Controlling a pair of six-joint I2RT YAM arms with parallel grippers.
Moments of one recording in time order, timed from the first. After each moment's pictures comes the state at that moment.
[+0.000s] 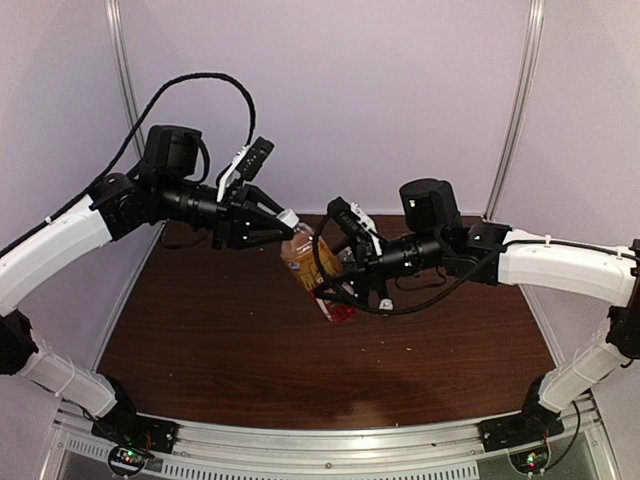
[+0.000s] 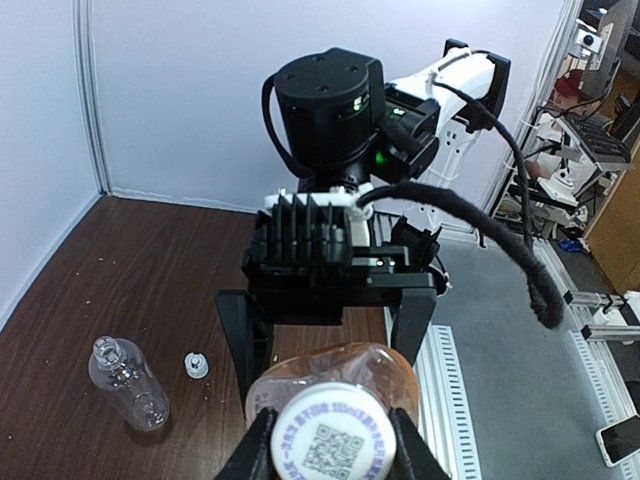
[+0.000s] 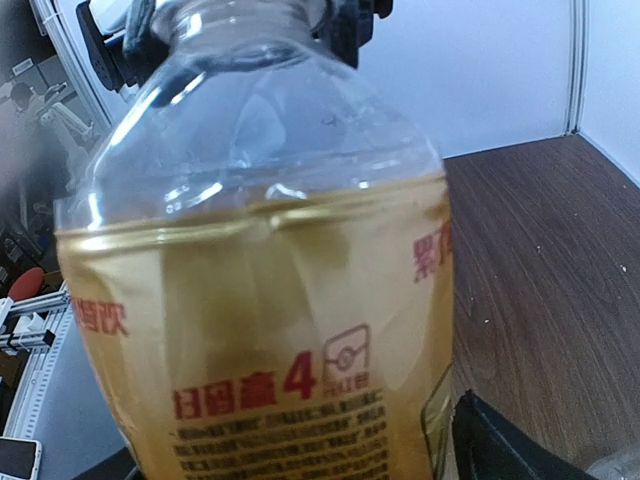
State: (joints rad) left arm -0.74 1.35 1.42 -0.47 0.84 0.15; right arm 0.90 1.45 1.18 -0.10 -0.66 0.02
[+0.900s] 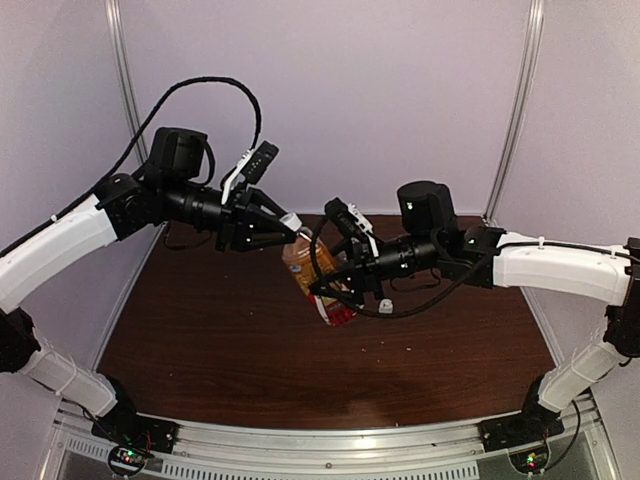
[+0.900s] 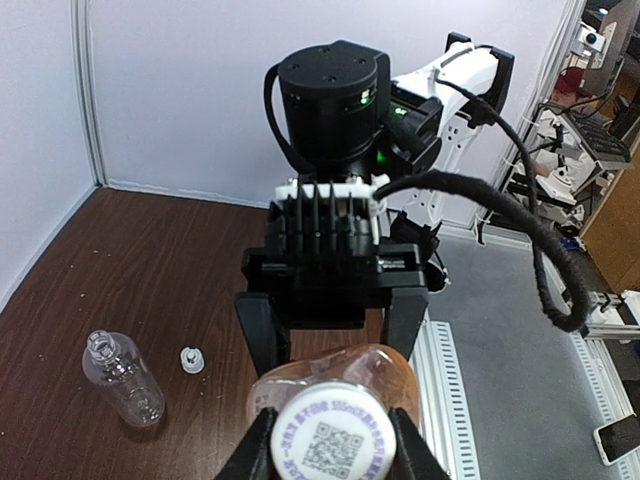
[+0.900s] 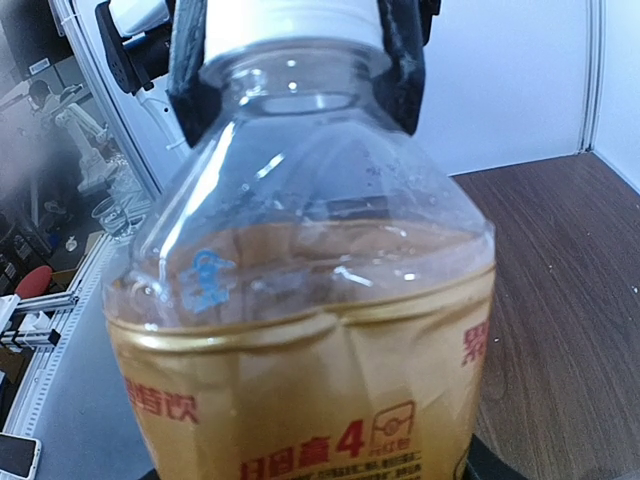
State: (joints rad) left arm -0.74 1.37 1.42 -0.47 0.85 0.15; right arm 0.90 1.48 1.18 -0.04 -0.70 0.03
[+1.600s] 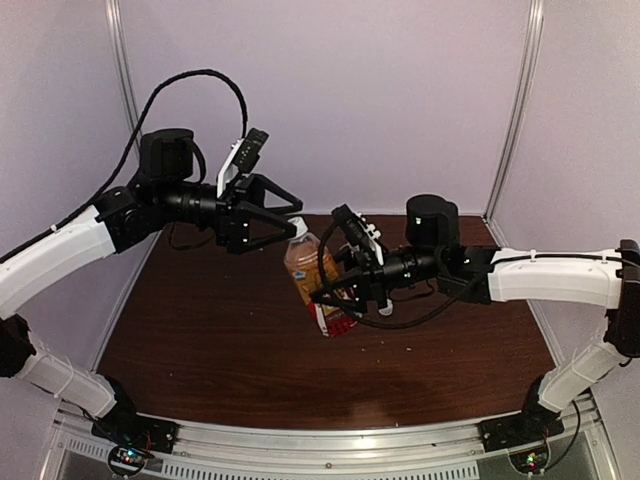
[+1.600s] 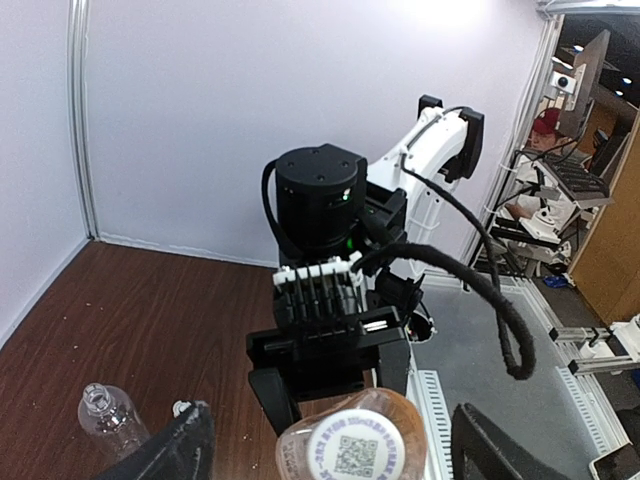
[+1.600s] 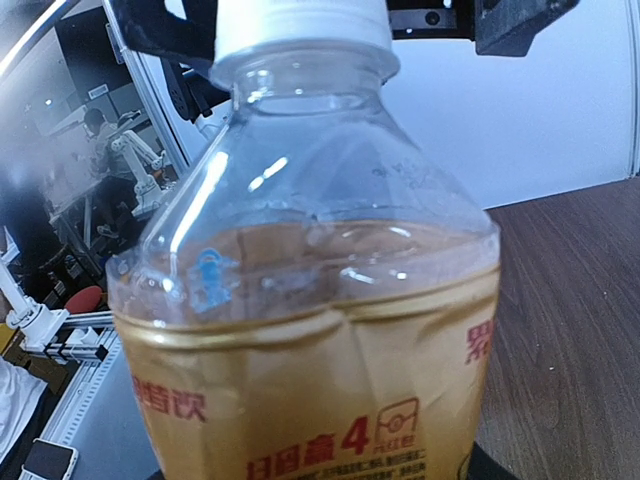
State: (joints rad) left arm -0.74 1.33 1.32 -0.22 0.89 0.00; right arm 0.90 1.48 1.04 0.26 -0.83 0.17
